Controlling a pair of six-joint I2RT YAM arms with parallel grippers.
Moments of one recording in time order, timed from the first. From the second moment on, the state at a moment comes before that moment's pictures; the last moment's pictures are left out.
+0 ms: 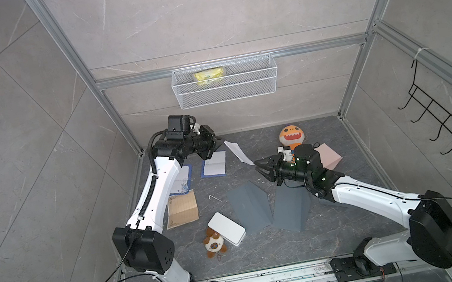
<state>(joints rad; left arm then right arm) -0.31 1.66 1.76 -0.75 0.59 -1.11 0.59 1.36 0.88 0.26 -0.37 1.63</state>
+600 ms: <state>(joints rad) -0.32 1.66 1.75 -0.75 0.59 -1.11 0.59 1.36 0.88 0.32 -0.35 1.65</state>
